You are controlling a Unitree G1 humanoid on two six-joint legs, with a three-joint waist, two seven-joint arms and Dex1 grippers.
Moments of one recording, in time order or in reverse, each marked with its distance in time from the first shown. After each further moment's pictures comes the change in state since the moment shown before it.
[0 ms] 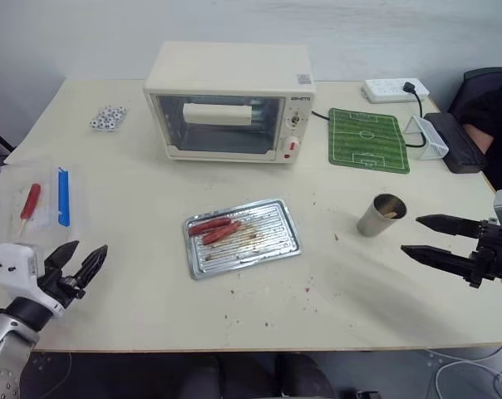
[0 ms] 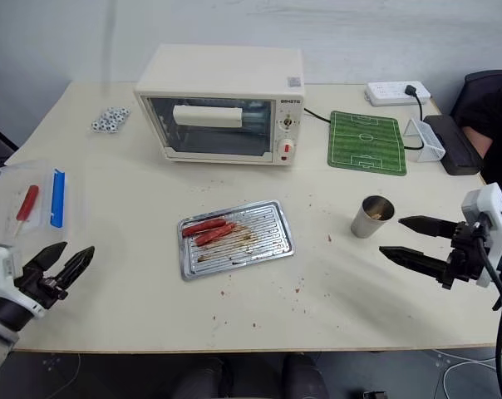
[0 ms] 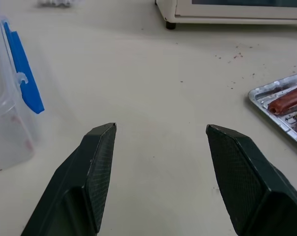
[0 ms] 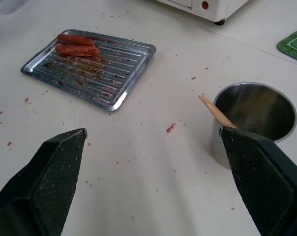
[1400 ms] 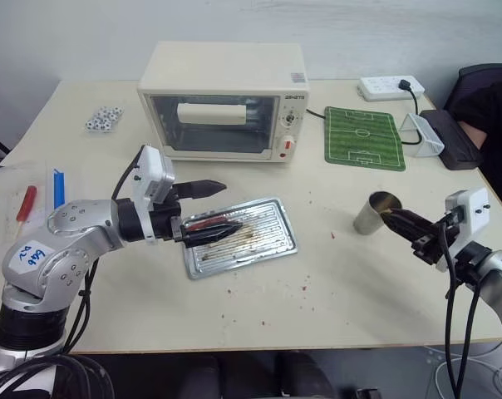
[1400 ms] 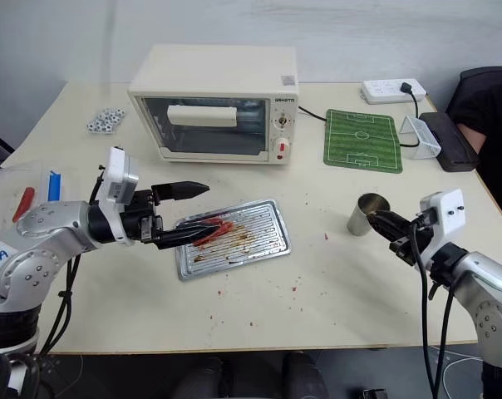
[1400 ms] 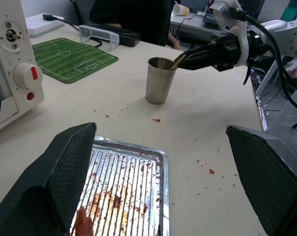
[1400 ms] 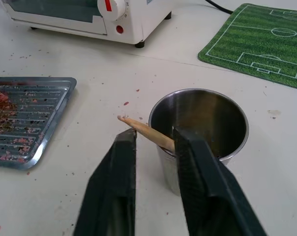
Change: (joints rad) left arm -0.725 0.219 -0.551 0.022 -0.179 0.229 -0.337; right arm -0.094 0.310 0.152 -0.078 -0.077 -0.066 -0.476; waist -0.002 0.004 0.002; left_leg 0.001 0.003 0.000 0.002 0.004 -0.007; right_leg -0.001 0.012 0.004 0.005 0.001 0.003
